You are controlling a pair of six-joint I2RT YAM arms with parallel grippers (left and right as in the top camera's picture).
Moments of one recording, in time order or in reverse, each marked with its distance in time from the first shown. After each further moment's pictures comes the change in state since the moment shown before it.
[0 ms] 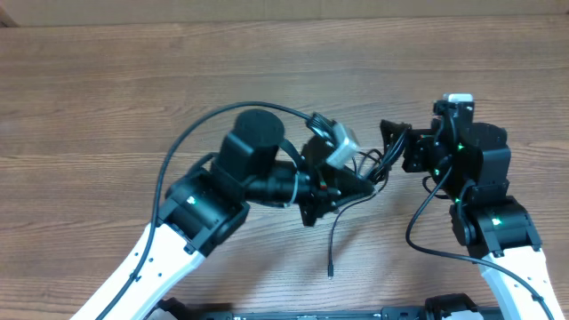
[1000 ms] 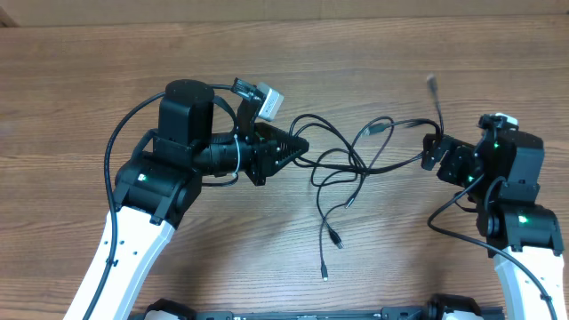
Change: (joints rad) left arm 0.343 0.000 0.000 -0.174 0.040 -0.019; right arm -0.258 0.000 0.000 -0.220 0.010 0.048
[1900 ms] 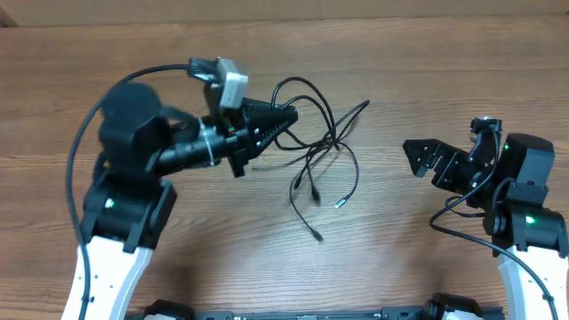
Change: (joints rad) left arm 0.085 -0.127 -0.002 0.385 0.093 -0.099; right arm -0.060 0.000 0.000 -0.038 -0.451 0.026
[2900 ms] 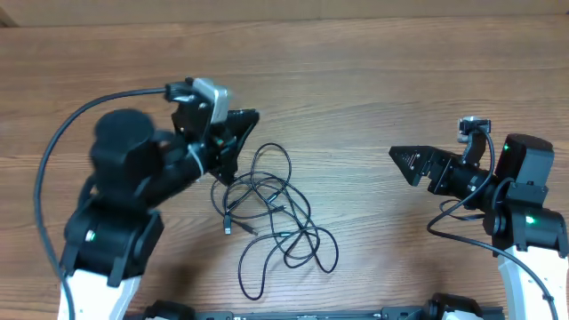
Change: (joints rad) left arm 0.000 -0.085 0.008 -0.370 -0.462 0.230; right arm 0.000 0.000 0.000 -0.013 -0.196 -0.050
